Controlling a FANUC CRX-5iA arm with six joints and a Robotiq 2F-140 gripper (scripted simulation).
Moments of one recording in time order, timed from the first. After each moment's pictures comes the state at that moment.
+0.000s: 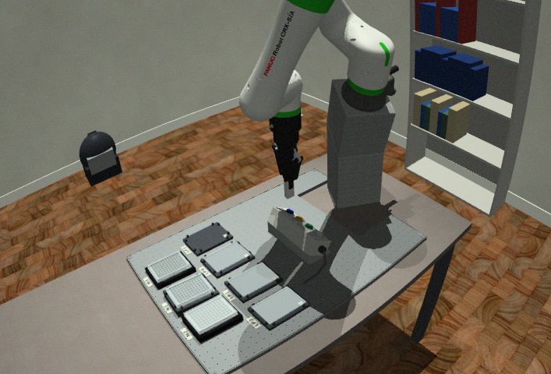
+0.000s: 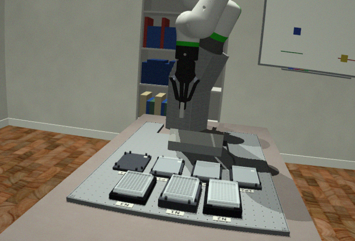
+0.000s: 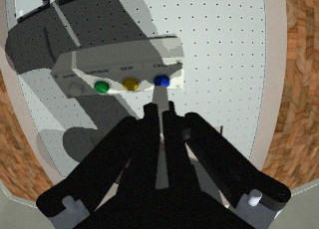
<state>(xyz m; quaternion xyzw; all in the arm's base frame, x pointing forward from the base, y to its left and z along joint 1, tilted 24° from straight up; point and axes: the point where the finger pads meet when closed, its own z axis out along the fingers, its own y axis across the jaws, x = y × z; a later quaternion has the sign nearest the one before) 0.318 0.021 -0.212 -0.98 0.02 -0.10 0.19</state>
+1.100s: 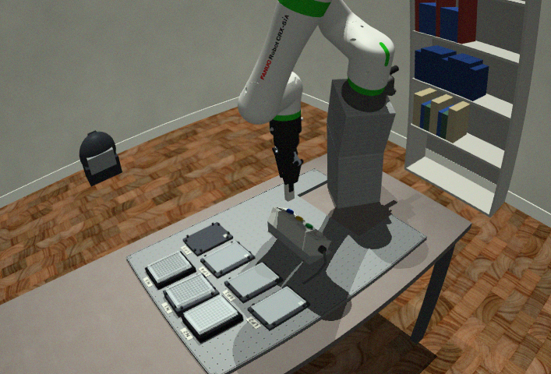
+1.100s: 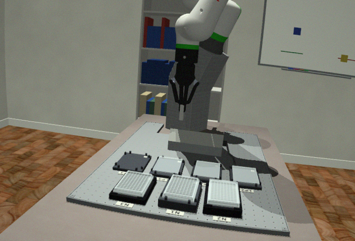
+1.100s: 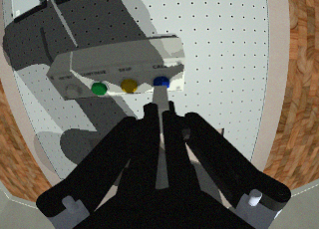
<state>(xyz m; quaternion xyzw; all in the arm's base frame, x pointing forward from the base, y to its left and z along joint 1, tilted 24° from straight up) 0.320 0.025 -0.222 -0.98 0.02 -0.10 0.19</state>
